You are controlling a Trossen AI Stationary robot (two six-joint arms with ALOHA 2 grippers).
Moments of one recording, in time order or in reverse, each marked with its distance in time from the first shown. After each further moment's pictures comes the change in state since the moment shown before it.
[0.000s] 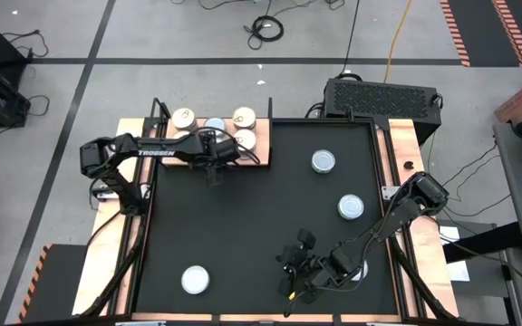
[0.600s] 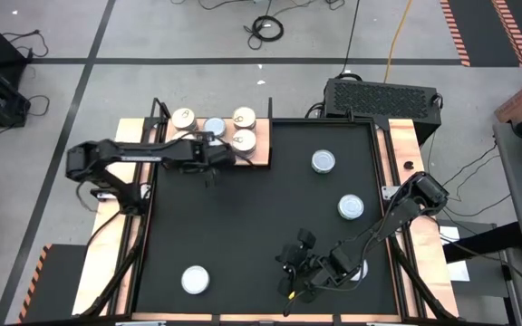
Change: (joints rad) left arm -0.105 -0.128 0.000 -0.011 -0.012 -0.052; right arm -0.005 0.000 0.000 0.000 -0.003 -0.001
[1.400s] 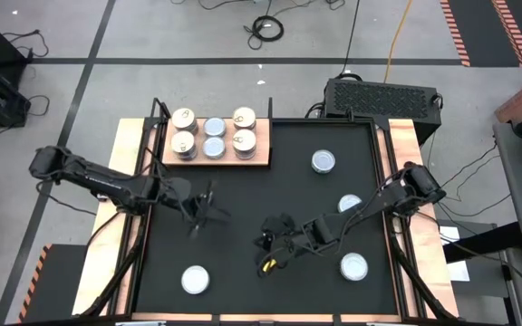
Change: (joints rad) left arm -0.375 -0.427 -0.626 1.035 0.573 0.158; right arm -0.218 0.000 0.000 0.238 -0.241 0.029
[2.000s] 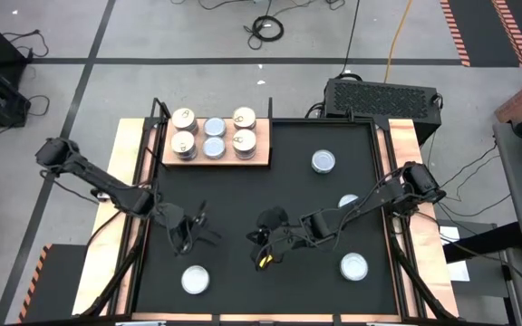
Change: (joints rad) left arm -0.293 0.002 0.000 -0.095 -0.193 -0.075; right arm -0.047 0.000 0.000 0.112 0.003 -0.150
